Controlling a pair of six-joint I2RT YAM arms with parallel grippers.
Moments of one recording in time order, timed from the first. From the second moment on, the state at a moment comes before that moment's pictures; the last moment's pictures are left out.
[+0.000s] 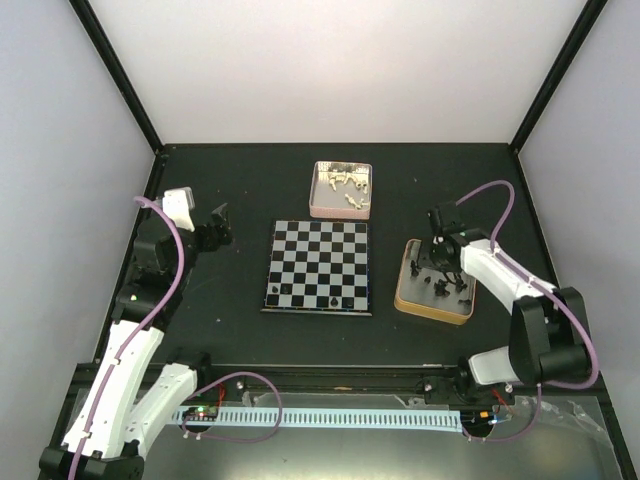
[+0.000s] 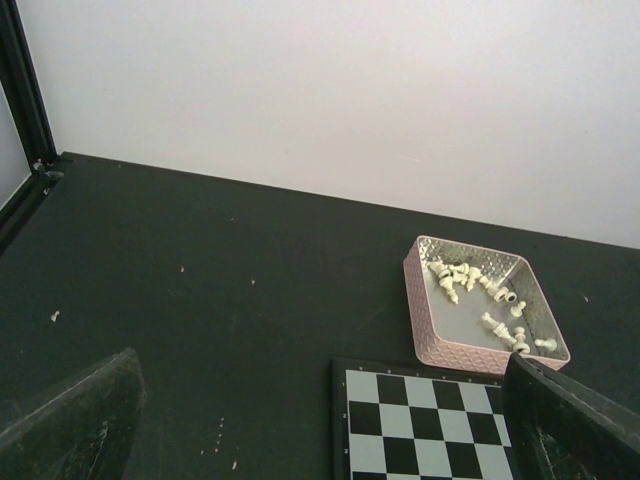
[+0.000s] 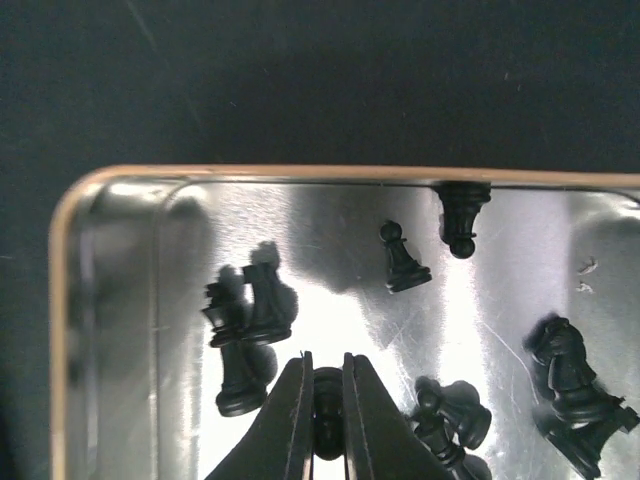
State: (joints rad) left arm -0.17 0.70 0.81 -0.39 -0.06 -0.29; right arm 0.25 1.44 0.84 -0.62 0.11 0.46
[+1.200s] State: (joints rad) left arm -0.17 0.70 0.81 -0.39 -0.06 -0.29; right arm 1.05 2.01 1.52 -0.72 0.05 0.60
